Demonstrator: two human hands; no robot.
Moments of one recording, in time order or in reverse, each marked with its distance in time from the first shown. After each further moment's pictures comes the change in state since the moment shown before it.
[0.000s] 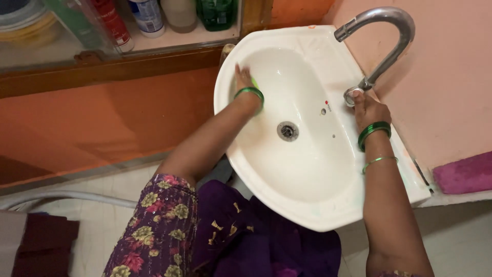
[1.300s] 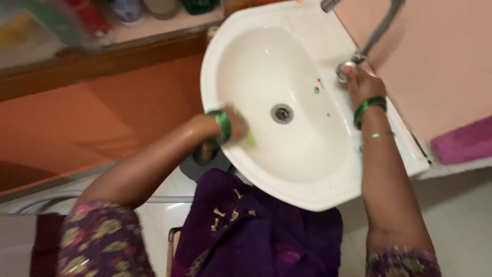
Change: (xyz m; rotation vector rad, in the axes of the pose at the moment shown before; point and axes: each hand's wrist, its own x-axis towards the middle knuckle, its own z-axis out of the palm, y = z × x) left_hand -0.147 -0.025 0.040 -0.324 -0.004 0.770; right_hand -0.011 -0.001 -0.006 0.161 0.093 -0.152
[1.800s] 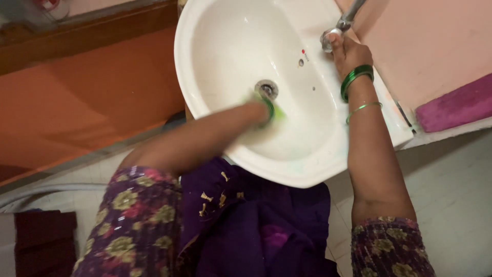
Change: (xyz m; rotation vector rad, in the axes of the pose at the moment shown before) left_hand 0.157 0.089 0.029 0.006 -0.050 -0.019; right_hand 0.005 0.005 0.001 -0.052 -0.072 0.038
